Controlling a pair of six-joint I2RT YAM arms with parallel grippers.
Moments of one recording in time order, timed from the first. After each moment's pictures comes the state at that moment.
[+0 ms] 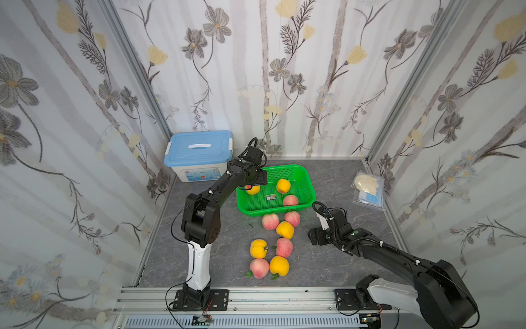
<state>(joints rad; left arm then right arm) -0.44 2.04 1.83 -0.84 -0.04 -0.46 0.50 1.17 0.51 -0.30 0.00 0.30</state>
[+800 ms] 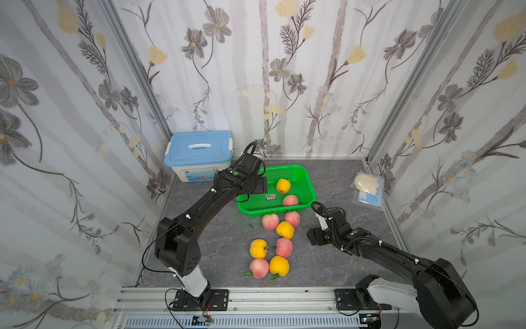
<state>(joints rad) -0.53 1.64 1.51 -0.83 -0.05 -0.51 0.51 1.19 0.52 -0.30 0.01 0.30</state>
